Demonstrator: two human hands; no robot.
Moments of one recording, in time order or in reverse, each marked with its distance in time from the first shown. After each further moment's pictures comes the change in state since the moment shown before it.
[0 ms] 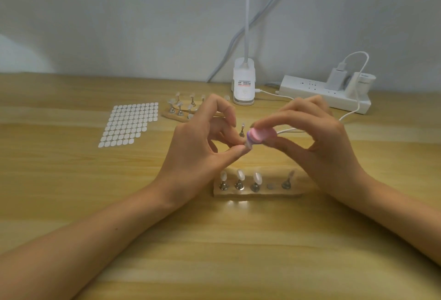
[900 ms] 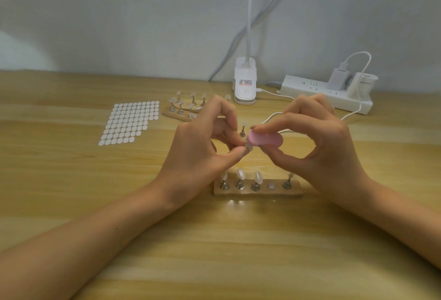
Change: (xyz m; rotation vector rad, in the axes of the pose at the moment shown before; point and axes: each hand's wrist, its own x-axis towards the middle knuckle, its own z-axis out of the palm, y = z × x) left_hand -0.001 -0.002 0.001 0.062 0.002 0.057; right_hand 0.000 -0.004 -0.001 -0.050 0.017 -0.026
